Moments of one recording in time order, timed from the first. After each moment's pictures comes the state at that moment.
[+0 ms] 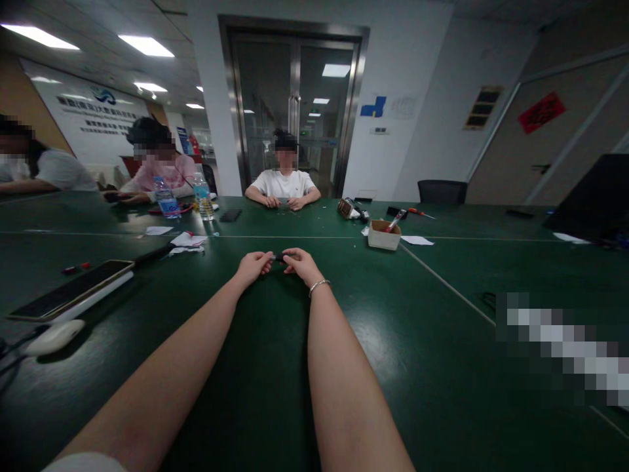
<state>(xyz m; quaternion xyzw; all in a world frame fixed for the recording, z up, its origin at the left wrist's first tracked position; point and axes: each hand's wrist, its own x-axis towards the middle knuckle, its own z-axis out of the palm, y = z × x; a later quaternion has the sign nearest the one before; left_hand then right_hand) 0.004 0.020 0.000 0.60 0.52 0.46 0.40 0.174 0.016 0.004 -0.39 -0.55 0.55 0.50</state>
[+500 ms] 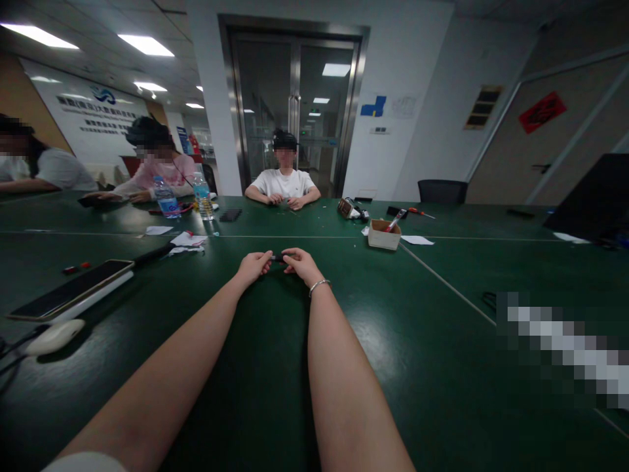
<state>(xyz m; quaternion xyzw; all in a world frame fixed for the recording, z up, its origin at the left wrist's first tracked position) 0.003 0.019 0.002 0.62 0.55 0.43 0.36 0.175 0.019 0.001 -0.38 -0.56 0.54 0.50</state>
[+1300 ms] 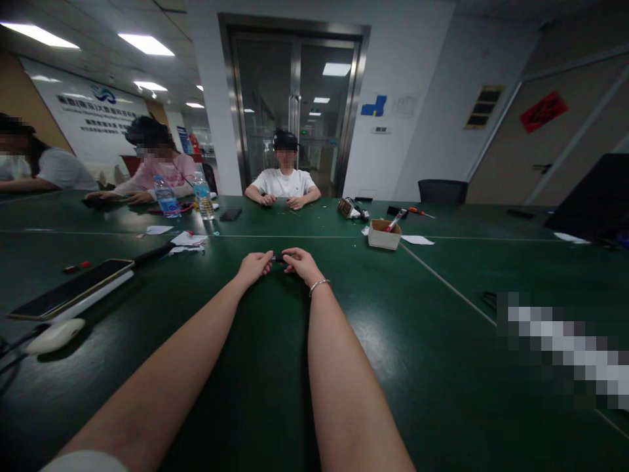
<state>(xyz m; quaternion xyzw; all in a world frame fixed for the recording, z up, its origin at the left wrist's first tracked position) 0.005 0.020 -0.002 0.62 0.56 0.43 0.35 0.175 0.017 0.002 -0.39 -0.56 0.54 0.50</state>
